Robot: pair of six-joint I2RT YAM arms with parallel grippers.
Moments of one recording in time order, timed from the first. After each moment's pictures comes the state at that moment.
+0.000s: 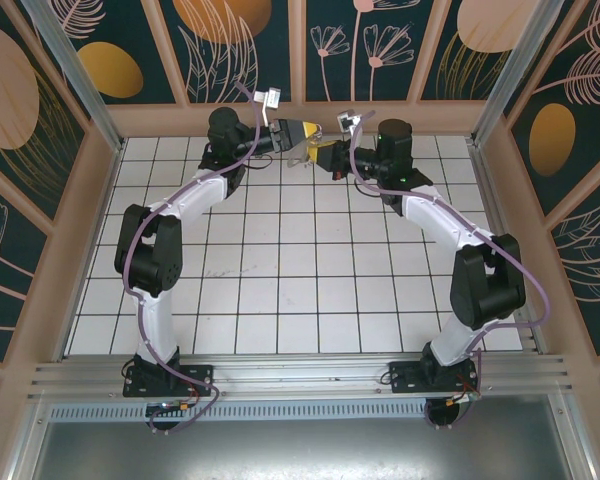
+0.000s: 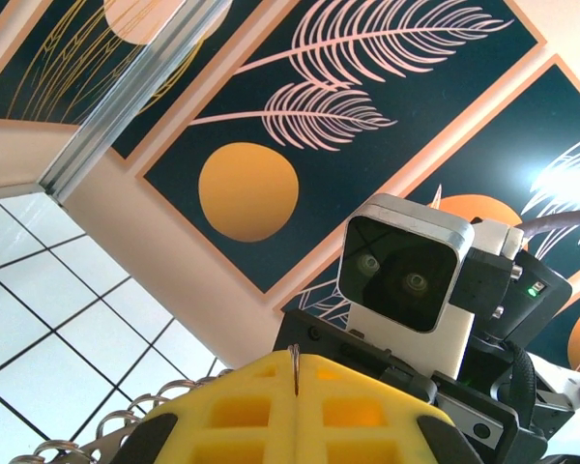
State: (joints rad) left arm -0.38 2.02 1.59 0.67 0.99 -1.00; right arm 0.37 1.67 1.30 0.20 -0.79 0.32
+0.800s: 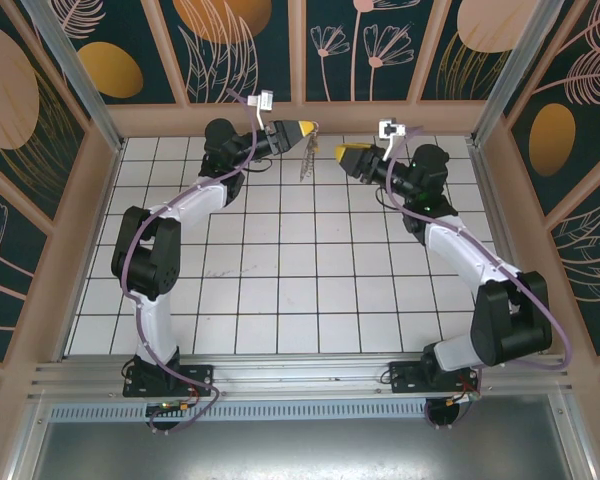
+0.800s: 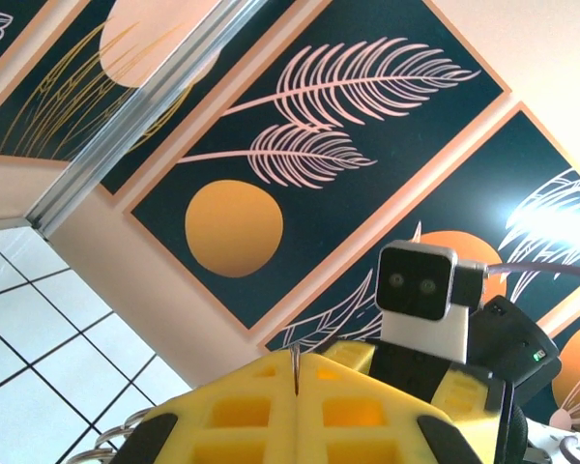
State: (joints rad) left arm -0.39 1.99 1.49 0.86 0.90 -1.11; right arm 0.29 1.44 1.01 0.55 -0.70 0.69
